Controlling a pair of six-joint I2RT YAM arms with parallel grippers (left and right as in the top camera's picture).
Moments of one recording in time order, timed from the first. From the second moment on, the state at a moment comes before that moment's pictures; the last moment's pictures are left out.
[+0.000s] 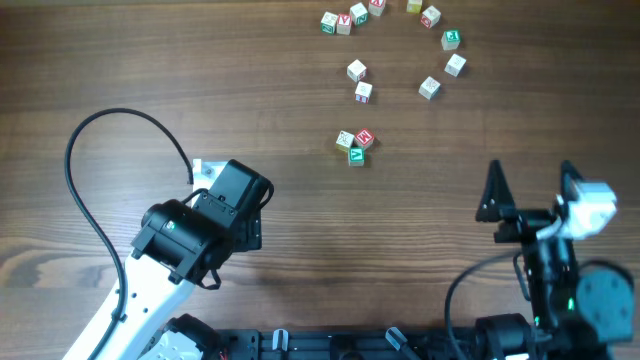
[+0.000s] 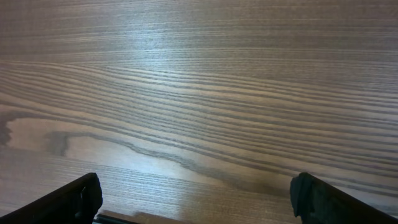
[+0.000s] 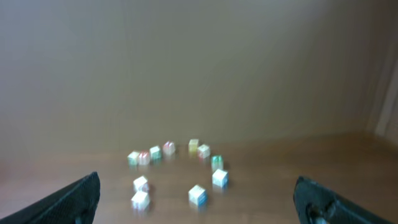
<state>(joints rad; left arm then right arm) -0.55 1.09 1.05 -1.34 -0.39 -0.57 0.10 0.23 0.54 -0.25 0.08 0.10</state>
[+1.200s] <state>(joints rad) -0.55 1.09 1.05 -1.34 -0.39 -0.57 -0.10 0.01 0.01 0.00 -0.02 0.25</state>
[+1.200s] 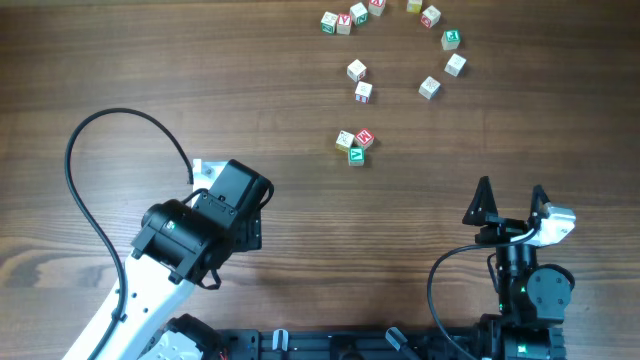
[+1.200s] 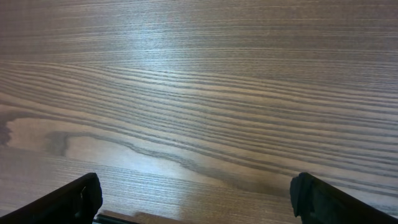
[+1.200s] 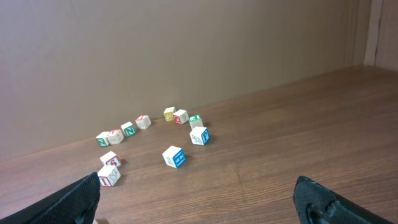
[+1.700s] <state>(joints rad) -0.46 0.84 0.86 -0.56 -0.45 -0.40 -0.10 0.01 0.01 0.00 -0.02 0.25</state>
